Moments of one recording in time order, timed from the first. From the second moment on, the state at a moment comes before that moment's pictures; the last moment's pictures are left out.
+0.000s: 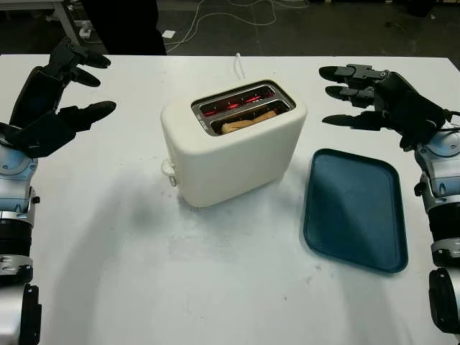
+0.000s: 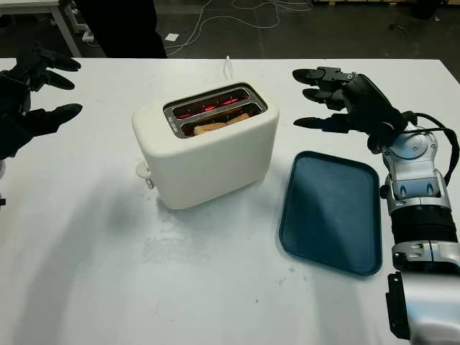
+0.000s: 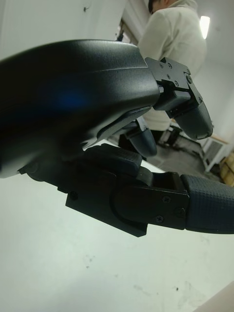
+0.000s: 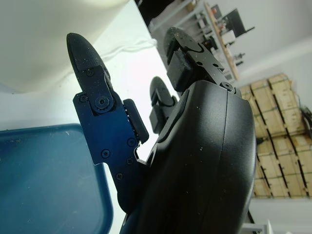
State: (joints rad) left arm -0.58 0.65 0.16 0.50 0.05 -0.44 -0.29; right arm -0.69 -0.60 -0.05 0.54 -0.02 -0.14 0.51
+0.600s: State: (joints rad) left arm -0.58 0.65 0.16 0.50 0.05 -0.44 -0.29; right arm -0.69 -0.60 -0.05 0.54 -0.02 -0.14 0.51
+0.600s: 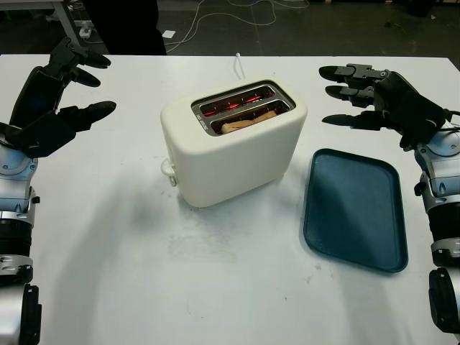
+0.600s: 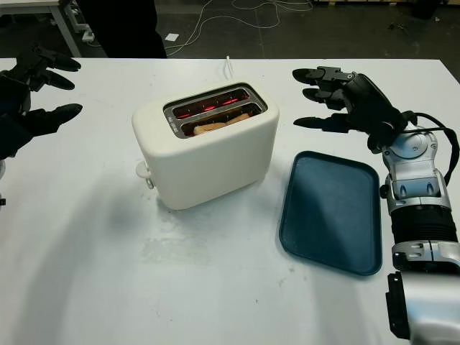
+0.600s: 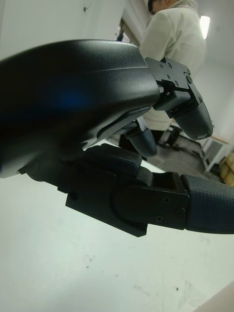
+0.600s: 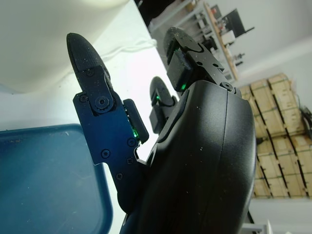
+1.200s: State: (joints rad) left arm -0.58 0.65 0.16 0.50 0.05 -0.44 -0.29; right arm -0.69 -0.60 -0.05 0.51 -0.02 -0.14 0.50
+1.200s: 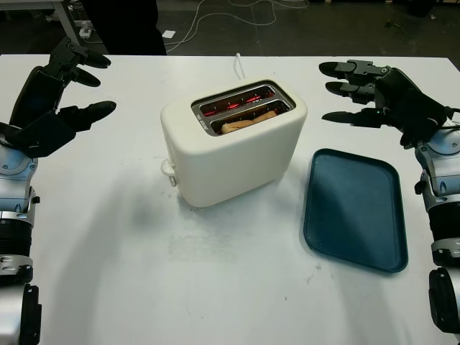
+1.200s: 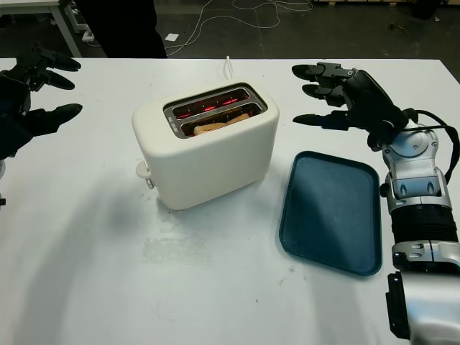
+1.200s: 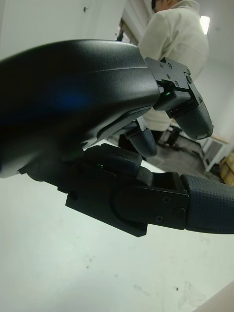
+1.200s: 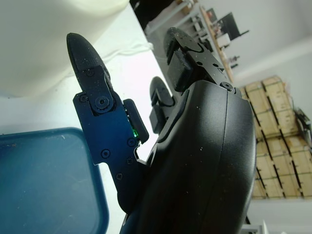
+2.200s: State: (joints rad) left arm -0.58 0.65 0.16 0.50 0.05 -0.44 -0.29; right arm -0.69 -0.60 -0.06 0.52 -0.02 -0.14 0.50
